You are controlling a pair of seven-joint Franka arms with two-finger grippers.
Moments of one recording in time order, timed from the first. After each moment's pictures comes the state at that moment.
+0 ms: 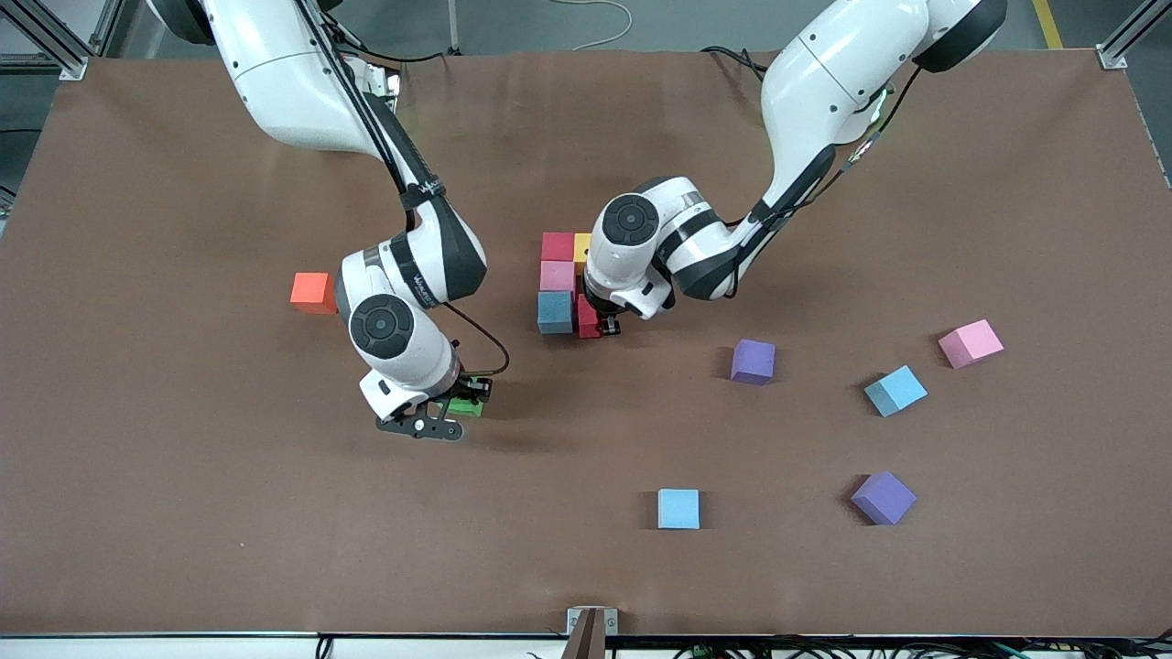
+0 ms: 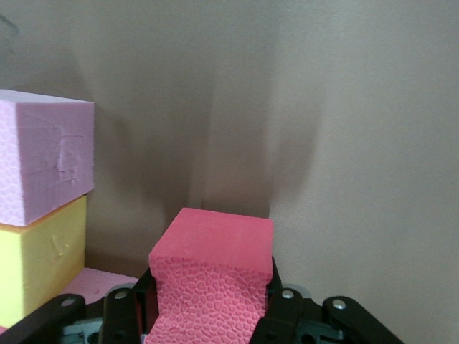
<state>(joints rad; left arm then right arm) -0.35 0.75 -0.52 -1.70 0.35 2.41 -2.71 0.56 0.67 -0.14 -1.52 0.13 2.18 0.52</state>
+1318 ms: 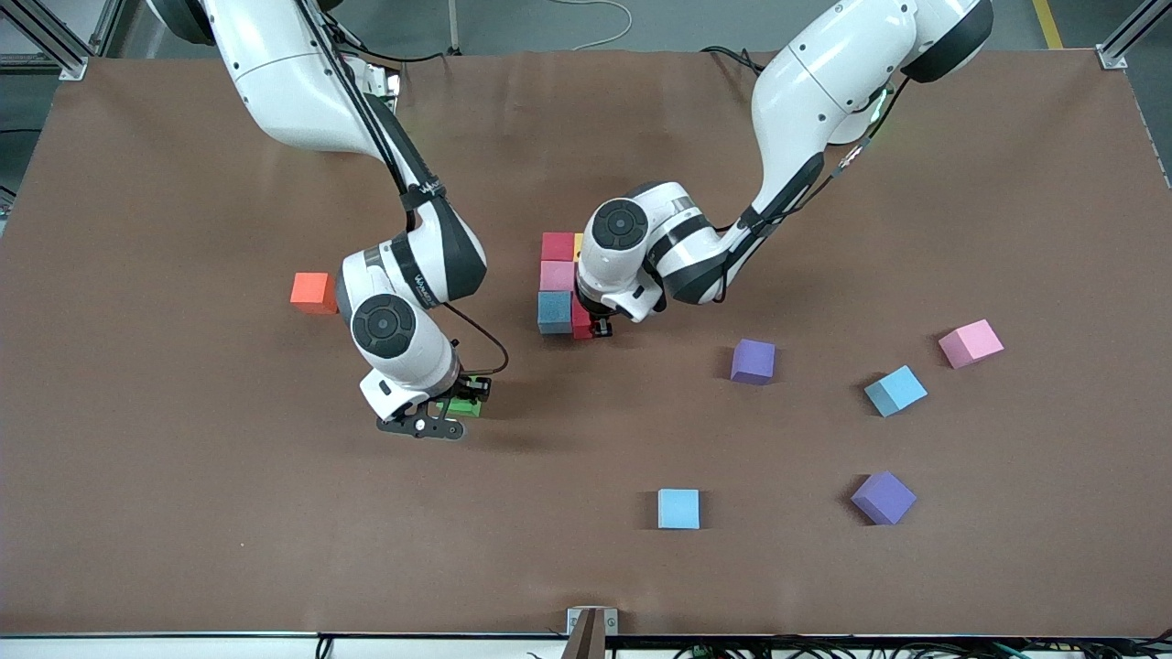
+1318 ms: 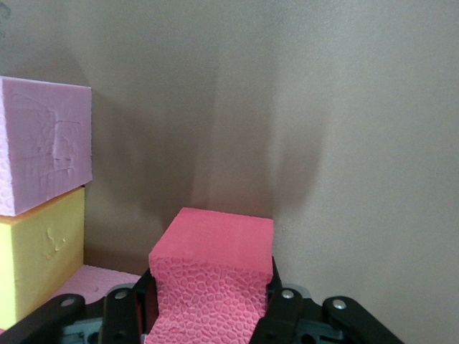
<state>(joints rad) -0.37 0.78 -0.52 -1.66 0.36 2.38 -2.71 0.56 0.67 -0.14 -1.53 0.11 2.19 0.50</state>
